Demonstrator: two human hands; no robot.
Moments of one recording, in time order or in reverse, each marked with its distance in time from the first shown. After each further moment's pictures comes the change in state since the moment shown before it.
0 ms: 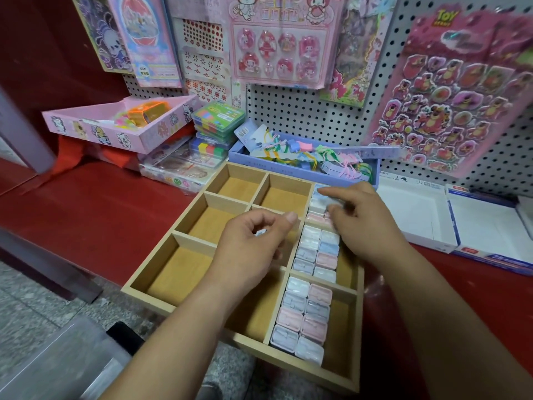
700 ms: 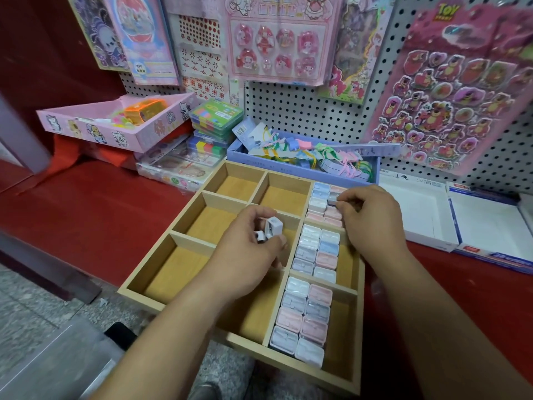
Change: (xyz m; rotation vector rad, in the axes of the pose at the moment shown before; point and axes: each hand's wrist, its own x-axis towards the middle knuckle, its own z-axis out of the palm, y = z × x) left_hand 0.005 -0.007 -0.011 0.135 -0.093 -0.004; right_hand 0.011 0.023 0.009 -0.132 0.238 0.073
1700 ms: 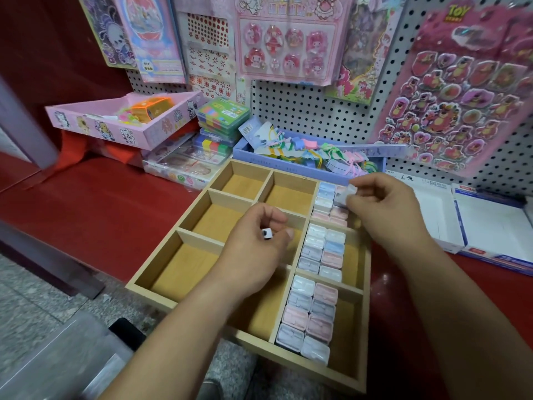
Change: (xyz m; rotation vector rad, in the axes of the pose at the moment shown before) left_hand 0.002 -0.007 0.003 -0.002 0.065 0.057; right_hand -0.004 -0.025 -0.026 0.494 -0.099 0.225
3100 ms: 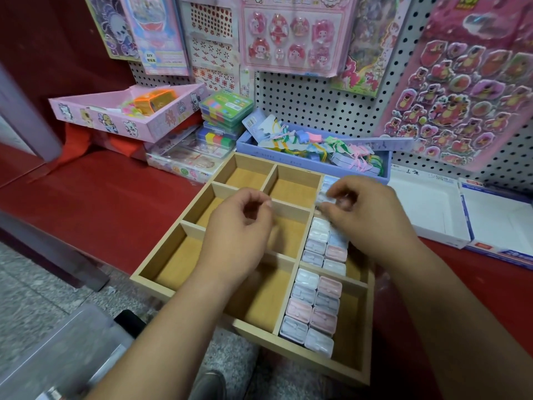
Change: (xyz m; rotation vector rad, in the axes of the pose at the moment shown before) left_hand 0.001 0.006 -0.017 0.234 0.269 0.126; right_hand -0.015 -0.005 0.015 -0.451 -0.136 -0.310
